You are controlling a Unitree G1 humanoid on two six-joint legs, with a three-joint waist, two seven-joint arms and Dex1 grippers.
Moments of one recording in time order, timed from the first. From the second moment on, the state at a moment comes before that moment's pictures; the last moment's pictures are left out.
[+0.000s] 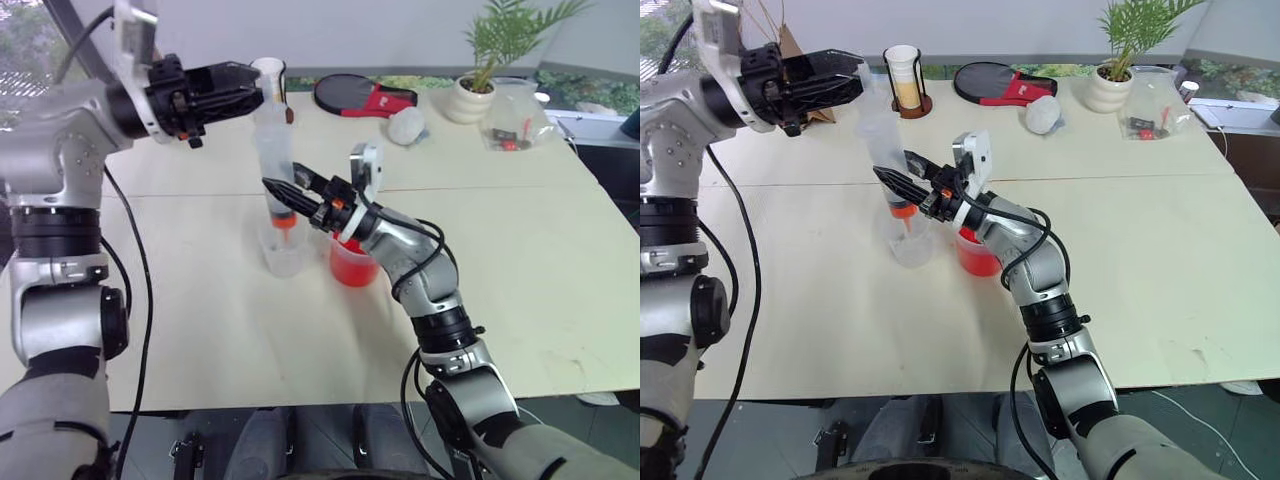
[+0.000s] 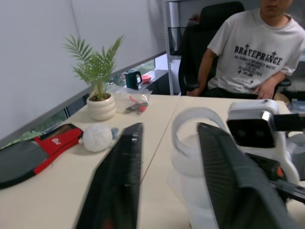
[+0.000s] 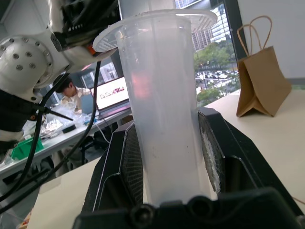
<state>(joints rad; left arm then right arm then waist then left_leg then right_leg) -1.10 0.65 0.10 0.38 -0.52 0.51 -1.25 -0.67 -0.05 0.13 0.09 0.43 0.28 0.72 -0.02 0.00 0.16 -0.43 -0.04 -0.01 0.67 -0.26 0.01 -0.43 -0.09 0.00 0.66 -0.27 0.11</state>
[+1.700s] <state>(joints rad) -1.01 0.65 0.14 0.36 -0.52 0.53 -1.25 -0.68 -0.04 0.14 0.08 0.36 0.28 0.74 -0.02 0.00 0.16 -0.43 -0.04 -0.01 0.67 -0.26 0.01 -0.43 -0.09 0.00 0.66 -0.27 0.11</state>
